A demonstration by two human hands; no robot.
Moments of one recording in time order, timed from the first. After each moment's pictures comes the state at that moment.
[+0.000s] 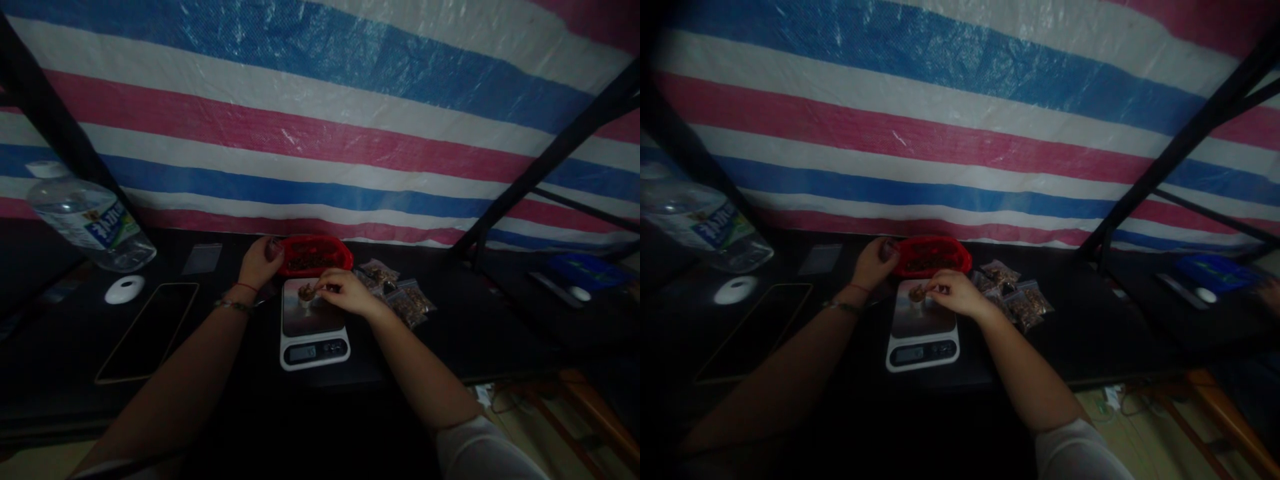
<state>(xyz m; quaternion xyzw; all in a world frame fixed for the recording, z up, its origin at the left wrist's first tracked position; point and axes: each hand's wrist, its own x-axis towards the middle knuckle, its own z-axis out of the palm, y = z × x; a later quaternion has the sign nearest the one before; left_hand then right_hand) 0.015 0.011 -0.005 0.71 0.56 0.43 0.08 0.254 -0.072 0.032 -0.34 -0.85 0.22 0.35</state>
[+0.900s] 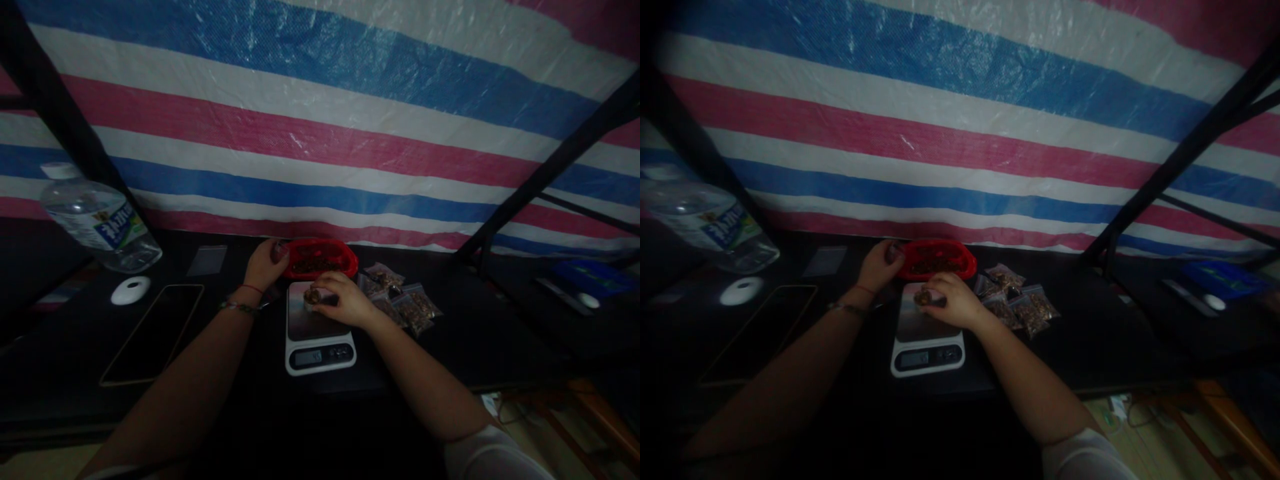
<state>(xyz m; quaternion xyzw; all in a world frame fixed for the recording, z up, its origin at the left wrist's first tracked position) 0.016 0.012 -0.005 0.71 0.55 0.44 0.08 0.241 -0.082 0.026 -0.35 -0.87 0.13 0.32</state>
